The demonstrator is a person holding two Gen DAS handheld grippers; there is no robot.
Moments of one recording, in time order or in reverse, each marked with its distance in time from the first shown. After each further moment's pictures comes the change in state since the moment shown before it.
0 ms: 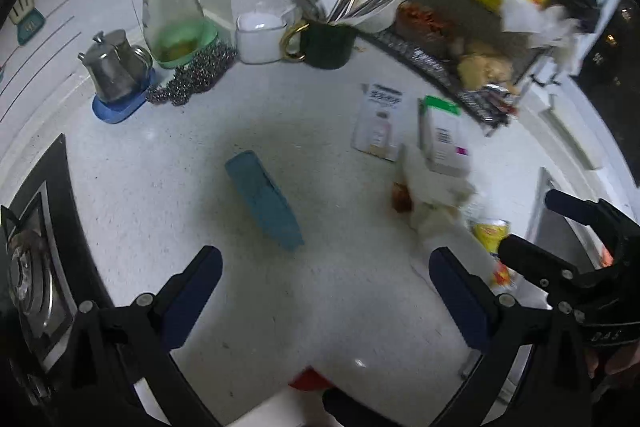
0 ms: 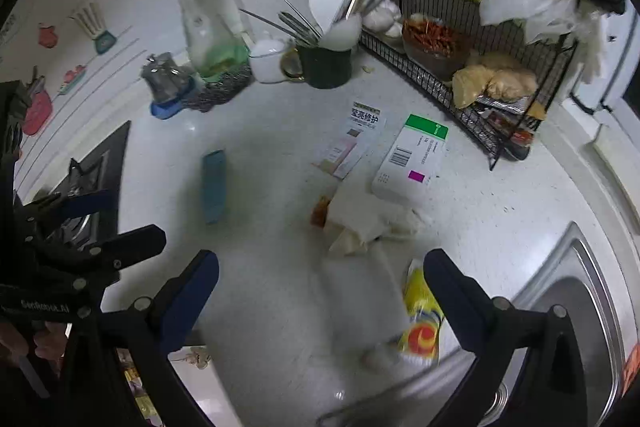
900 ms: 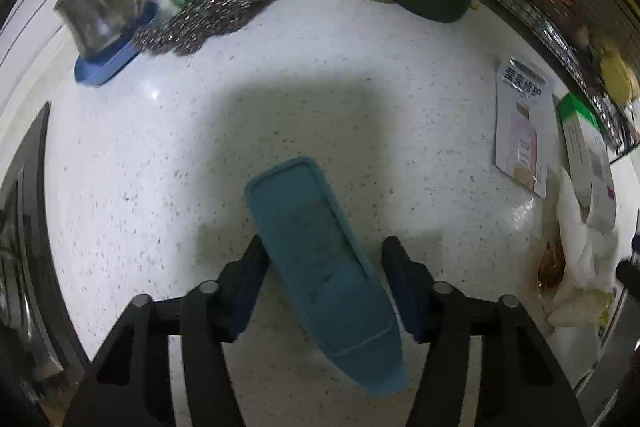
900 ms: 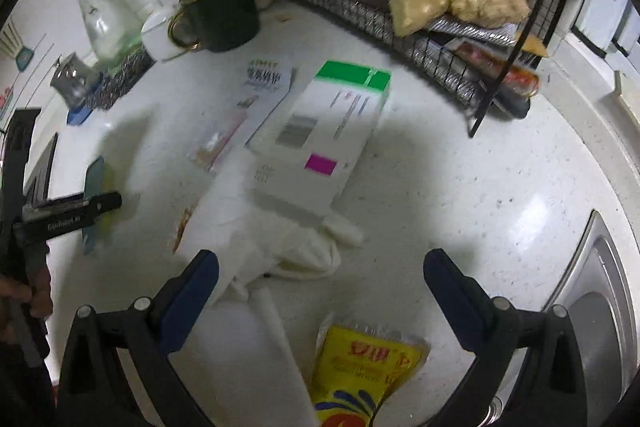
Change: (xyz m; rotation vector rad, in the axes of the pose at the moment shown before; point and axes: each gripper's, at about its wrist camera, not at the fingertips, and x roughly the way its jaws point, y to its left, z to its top) left arm 0.134 0.045 0.035 -0.094 0.131 0.154; right arm 0.068 -0.094 0.007 0.133 0.098 -0.077
